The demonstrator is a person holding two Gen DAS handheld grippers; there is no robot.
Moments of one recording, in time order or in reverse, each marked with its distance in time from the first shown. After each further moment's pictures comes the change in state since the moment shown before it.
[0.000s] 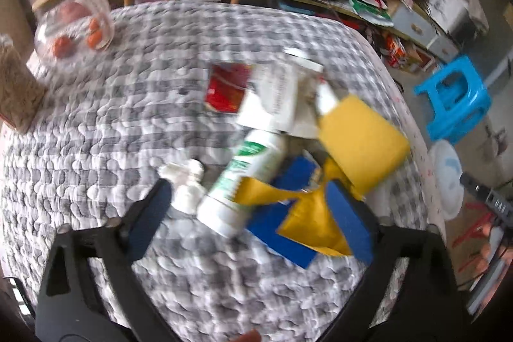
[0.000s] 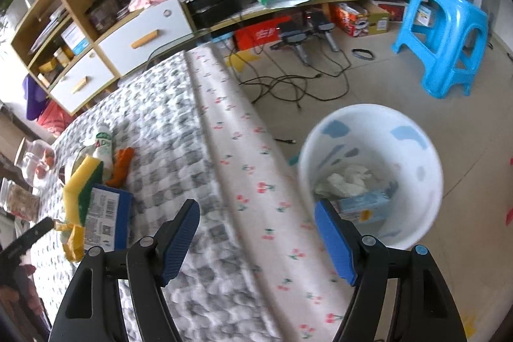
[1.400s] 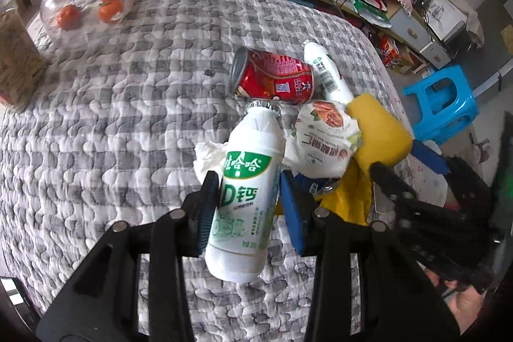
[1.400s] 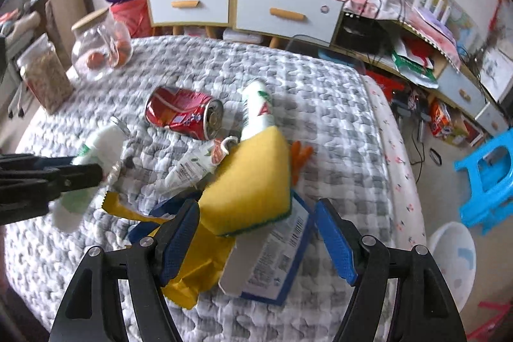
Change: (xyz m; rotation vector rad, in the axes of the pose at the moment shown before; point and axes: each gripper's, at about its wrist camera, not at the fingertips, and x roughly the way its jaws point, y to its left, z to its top) left arm -0.012 0.044 -0.005 -0.047 0.065 -0.087; right arm 0.043 0.229 -0.037 -0.593 -0.046 0.018
